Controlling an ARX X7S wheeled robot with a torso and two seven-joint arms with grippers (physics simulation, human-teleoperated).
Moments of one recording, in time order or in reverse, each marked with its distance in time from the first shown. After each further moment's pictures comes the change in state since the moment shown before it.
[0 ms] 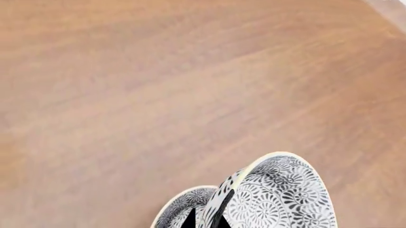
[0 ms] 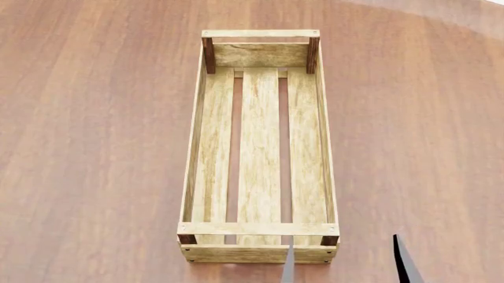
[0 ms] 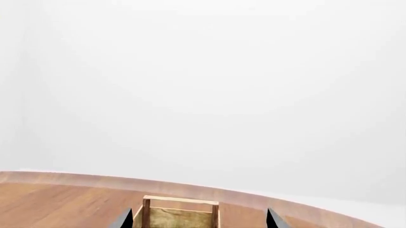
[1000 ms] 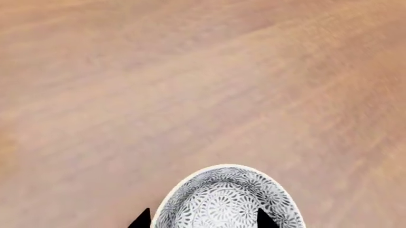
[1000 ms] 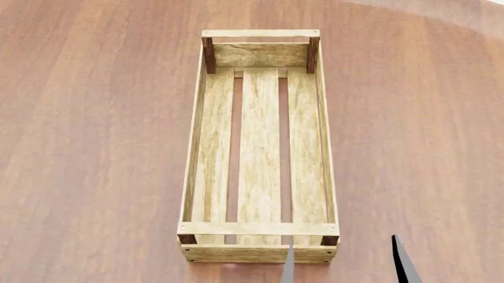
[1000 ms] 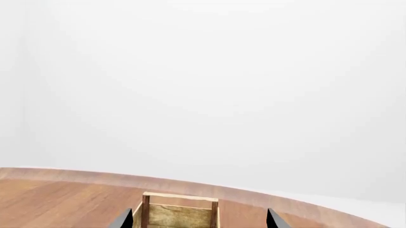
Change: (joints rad) left arm -0.045 0.013 0.074 -0.101 0.066 0.013 0.058; right arm 0.006 0.009 -0.010 0.015 0.001 -0.003 0.011
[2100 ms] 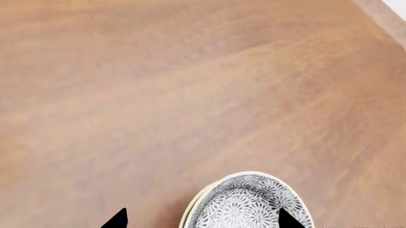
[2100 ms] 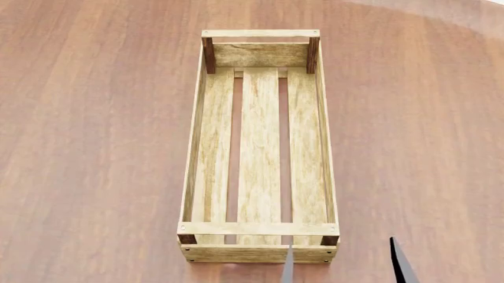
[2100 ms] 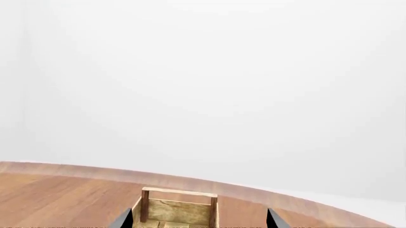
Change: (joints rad) left arm 0.106 0.011 -0.094 -0.053 -0.031 0.067 0.215; right arm 0.004 0.009 -0.012 0.016 -0.005 -0.001 0.013
